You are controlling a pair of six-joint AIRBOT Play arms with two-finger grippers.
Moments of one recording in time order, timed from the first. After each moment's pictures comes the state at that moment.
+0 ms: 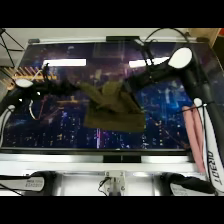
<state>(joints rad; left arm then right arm) 0.04 -1.52 1.25 0.48 -0.98 -1.07 0.28 -1.43 1.59 -0.91 1.28 1.10</state>
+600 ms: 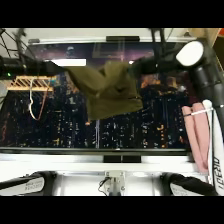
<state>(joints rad) 0.03 -1.36 1.49 0.74 -1.19 -1.12 0.28 -1.38 1.62 -1.10 1.14 1.17</state>
